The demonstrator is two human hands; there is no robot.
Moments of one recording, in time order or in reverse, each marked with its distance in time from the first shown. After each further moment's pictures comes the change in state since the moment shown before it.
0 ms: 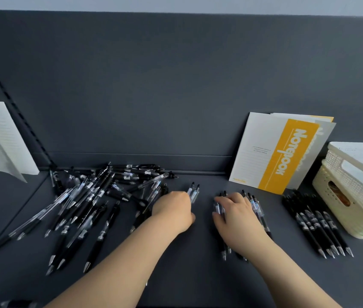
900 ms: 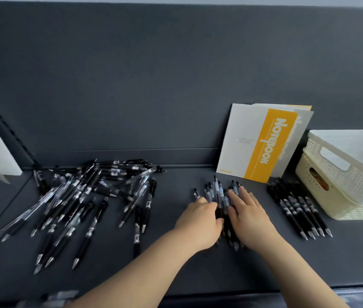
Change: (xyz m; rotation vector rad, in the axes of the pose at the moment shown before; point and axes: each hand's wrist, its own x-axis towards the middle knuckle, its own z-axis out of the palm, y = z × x) left_hand -0.027 0.052 0.034 -0.297 -0.026 0.330; right_hand -0.017 0.057 0.008 0.011 -0.021 0.185
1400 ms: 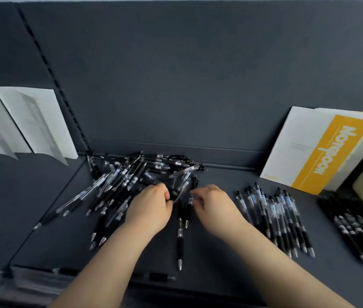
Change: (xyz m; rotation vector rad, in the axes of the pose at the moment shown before) left_hand -0.062 -0.131 -0.069 0.051 0.394 -0.420; right_hand 0.015 -0.145 0.033 0.140 -0.057 -0.417
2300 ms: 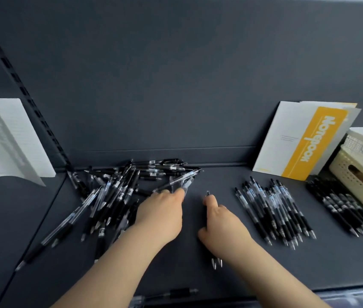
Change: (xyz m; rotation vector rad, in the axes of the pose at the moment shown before) left_hand 0.014 -0.005 -0.011 0.222 -0.164 0.364; right_hand -0.023 -0.033 0.019 -0.100 -0.082 0.402
